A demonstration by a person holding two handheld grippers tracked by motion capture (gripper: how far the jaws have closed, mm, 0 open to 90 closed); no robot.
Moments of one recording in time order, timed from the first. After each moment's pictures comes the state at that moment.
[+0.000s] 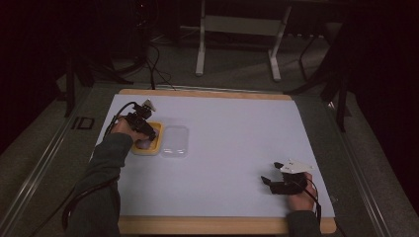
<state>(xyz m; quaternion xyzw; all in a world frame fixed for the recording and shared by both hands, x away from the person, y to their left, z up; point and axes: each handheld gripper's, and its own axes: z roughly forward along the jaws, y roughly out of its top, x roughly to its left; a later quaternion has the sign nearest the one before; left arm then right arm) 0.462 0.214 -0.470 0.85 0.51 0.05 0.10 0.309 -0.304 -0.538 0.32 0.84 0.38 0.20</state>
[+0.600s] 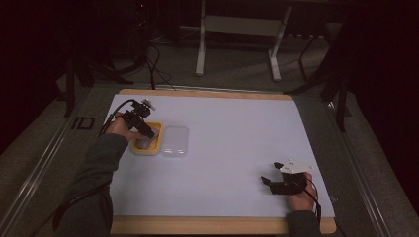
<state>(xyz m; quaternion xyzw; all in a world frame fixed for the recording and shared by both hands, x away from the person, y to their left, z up) 0.442 0.208 -0.448 0.88 0.44 0.10 0.12 0.309 -0.304 -0.538 0.32 0.84 0.38 0.20</state>
